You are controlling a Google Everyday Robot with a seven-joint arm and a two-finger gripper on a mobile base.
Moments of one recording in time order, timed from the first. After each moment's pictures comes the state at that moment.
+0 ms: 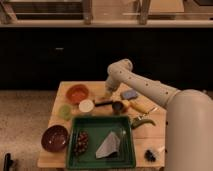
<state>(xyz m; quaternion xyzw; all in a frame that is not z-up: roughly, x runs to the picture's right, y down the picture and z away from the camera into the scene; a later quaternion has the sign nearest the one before) 0.019 0.014 0.904 -0.25 -0.09 0.15 0.95</state>
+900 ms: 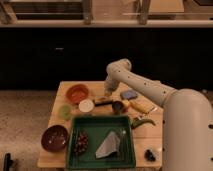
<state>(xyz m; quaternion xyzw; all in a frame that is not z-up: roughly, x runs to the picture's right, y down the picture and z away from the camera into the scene) 0.015 0.021 0.909 -0.26 -0.11 0.09 0.95</state>
